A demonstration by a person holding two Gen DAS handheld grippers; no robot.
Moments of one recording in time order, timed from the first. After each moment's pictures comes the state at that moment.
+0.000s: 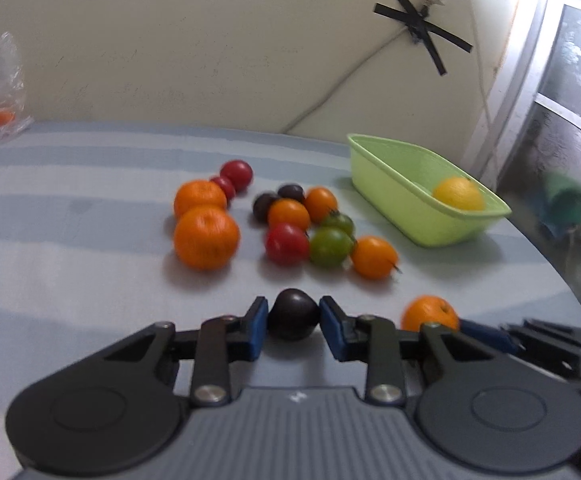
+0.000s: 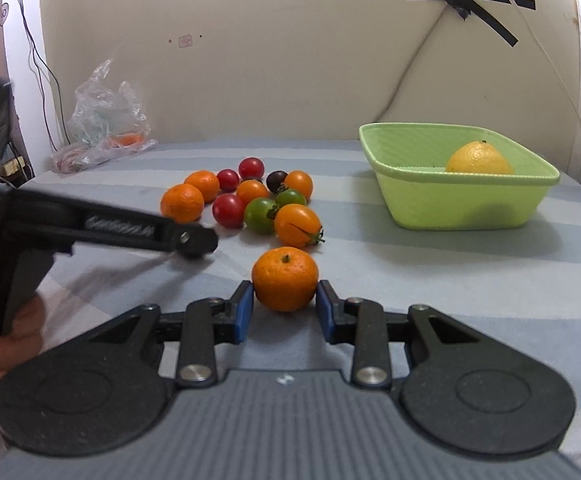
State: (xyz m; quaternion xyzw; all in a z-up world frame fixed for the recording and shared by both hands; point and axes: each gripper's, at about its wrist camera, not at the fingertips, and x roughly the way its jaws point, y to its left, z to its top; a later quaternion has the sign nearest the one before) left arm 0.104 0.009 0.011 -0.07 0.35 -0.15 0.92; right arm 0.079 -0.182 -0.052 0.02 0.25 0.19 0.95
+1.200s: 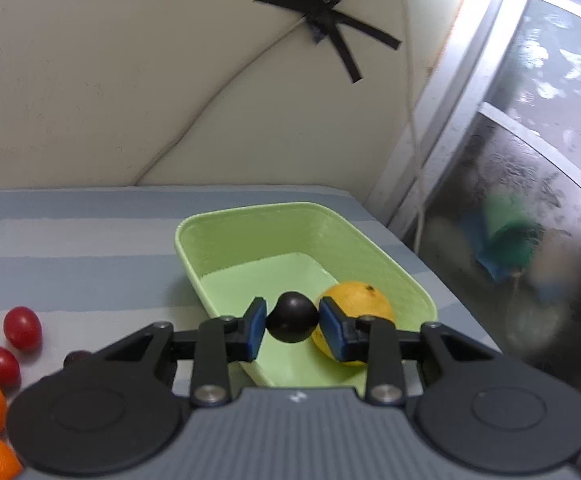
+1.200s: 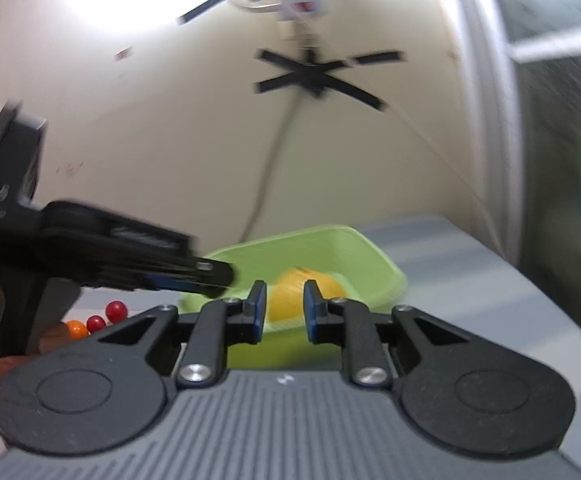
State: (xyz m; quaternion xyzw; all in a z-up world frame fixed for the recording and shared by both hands) left arm 0.234 -0.104 0.050 -0.08 0.34 -0.27 0.90; right arm 0.127 -0.296 -0.024 0.12 0.14 0.07 0.98
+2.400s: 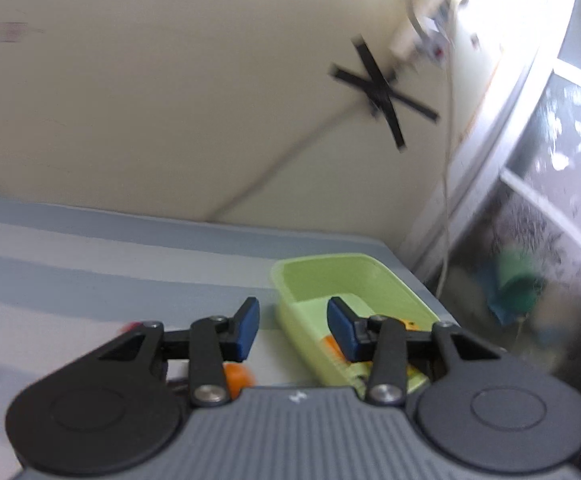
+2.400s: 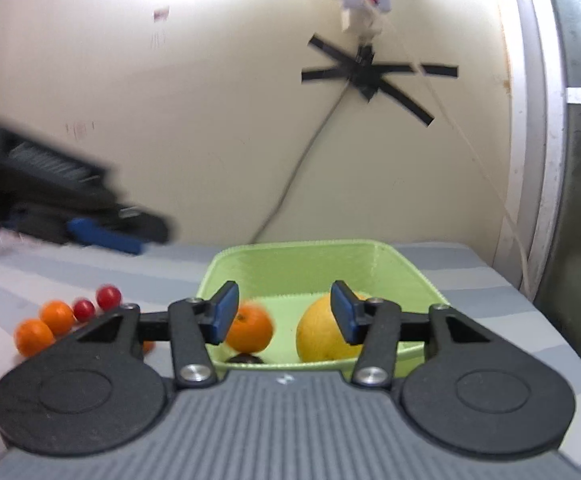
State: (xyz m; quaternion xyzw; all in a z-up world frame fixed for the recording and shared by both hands) left arm 0.209 -0.003 0.087 -0.14 0.30 -0.22 0.92; right arm 0.162 -0.243 -0.015 0.03 0.12 0.08 0.99
